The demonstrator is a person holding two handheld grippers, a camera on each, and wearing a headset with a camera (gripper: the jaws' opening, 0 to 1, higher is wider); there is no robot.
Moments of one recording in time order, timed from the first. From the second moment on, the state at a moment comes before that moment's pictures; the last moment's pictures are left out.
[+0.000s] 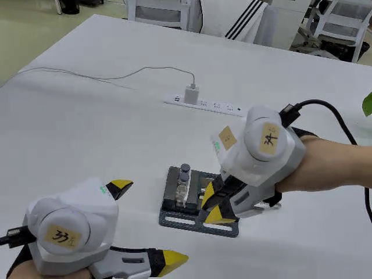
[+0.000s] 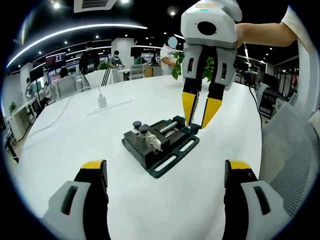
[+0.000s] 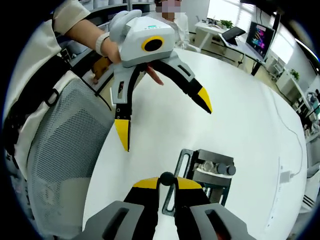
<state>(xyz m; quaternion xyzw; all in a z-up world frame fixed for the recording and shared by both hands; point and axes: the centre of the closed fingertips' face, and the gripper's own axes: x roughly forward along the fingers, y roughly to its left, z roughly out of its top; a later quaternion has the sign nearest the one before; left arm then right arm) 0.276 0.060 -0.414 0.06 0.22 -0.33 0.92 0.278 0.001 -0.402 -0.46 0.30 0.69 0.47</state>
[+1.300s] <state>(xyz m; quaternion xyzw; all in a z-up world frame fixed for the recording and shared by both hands) 0.268 0.068 -0.429 0.06 0.25 -0.33 0.91 0.335 0.037 -0.422 -0.54 0.31 0.67 0.41</state>
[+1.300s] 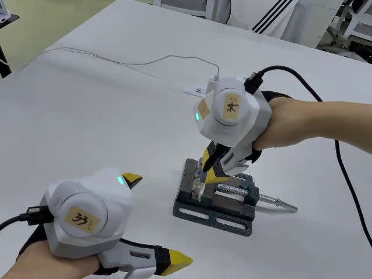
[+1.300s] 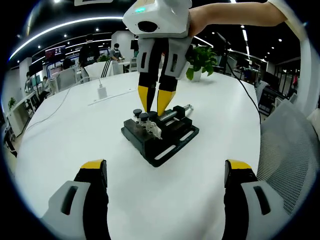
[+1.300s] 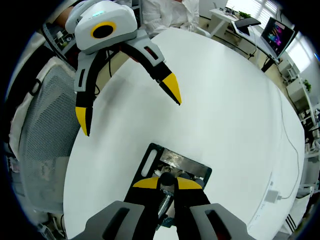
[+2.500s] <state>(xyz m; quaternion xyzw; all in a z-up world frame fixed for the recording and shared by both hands) 0.271 0.067 -0.433 0.05 0.25 -0.34 0.91 0.337 0.042 -0.434 -0.55 0.39 0.63 0.40</state>
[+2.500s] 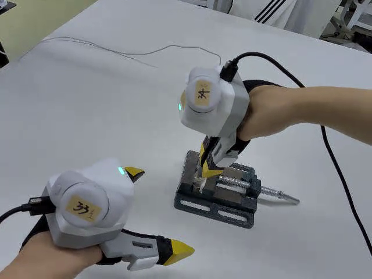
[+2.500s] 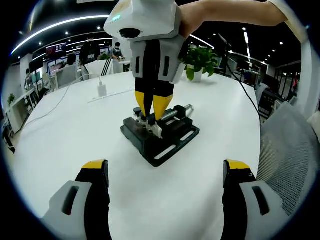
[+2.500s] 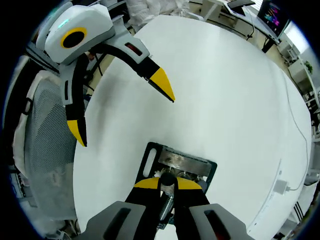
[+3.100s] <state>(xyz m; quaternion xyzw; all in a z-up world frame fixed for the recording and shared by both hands) 0.272 0.060 -0.435 0.04 0.25 -0.34 0.90 0.337 0.041 -0.434 -0.52 0.45 0.58 0.45</state>
